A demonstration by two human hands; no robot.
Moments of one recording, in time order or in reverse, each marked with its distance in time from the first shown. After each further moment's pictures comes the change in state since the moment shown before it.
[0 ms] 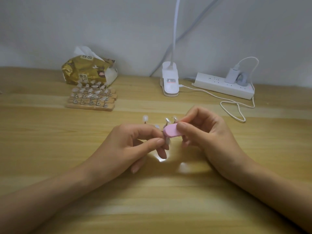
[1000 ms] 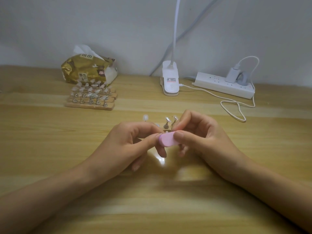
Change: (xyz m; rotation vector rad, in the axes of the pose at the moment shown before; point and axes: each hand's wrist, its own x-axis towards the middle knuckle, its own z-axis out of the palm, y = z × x) left_hand 0.001 0.003 0.001 -0.011 0.014 -0.034; right_hand -0.002 0.001 0.003 0.018 -0.156 0.043
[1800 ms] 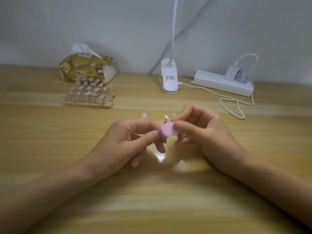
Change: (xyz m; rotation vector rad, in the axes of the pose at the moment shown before) left_hand 0.001 -0.001 0.000 0.000 0.000 0.023; right_hand 0.001 -0.004 0.001 0.017 0.073 0.019
